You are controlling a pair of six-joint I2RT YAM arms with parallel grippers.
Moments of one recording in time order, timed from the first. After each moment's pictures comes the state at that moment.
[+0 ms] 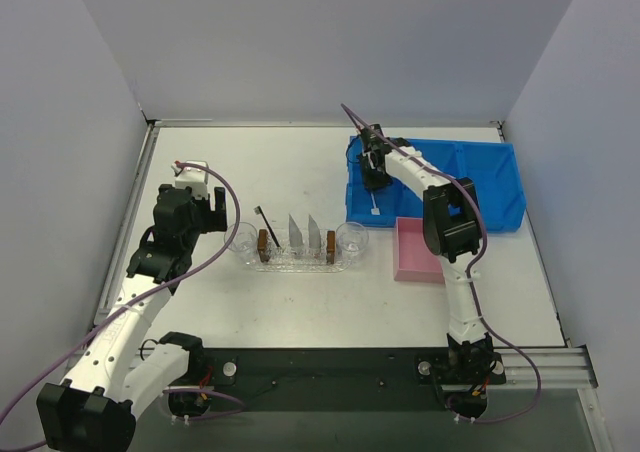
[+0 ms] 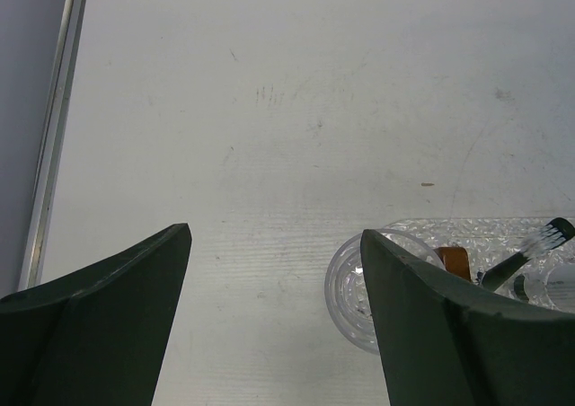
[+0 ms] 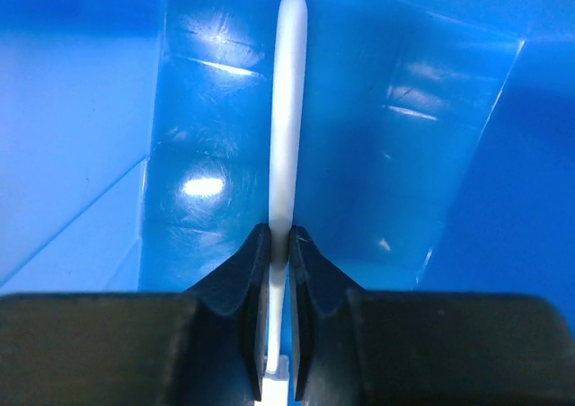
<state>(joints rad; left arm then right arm) -0.23 0.90 0.76 -0.27 -0.23 -0.04 0.37 2.30 1.86 -0.65 0.14 0.14</state>
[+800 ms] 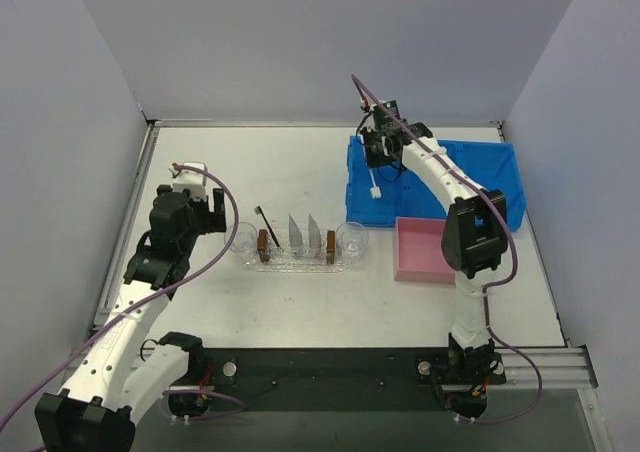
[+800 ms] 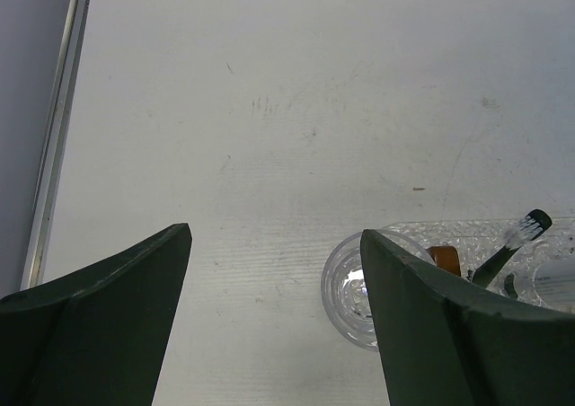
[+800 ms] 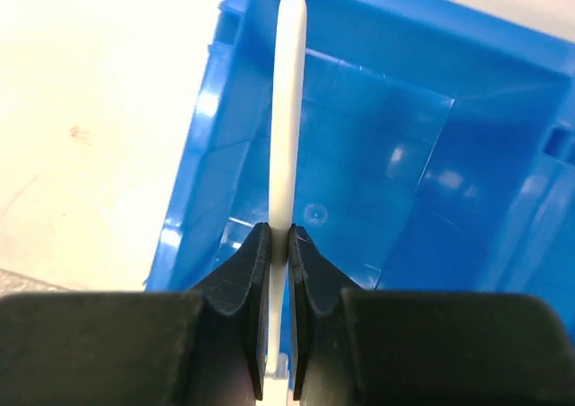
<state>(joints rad) -0.23 0.86 0.75 -0.26 -0.22 -0.04 0.37 2.09 1.83 -0.63 0.04 0.10</state>
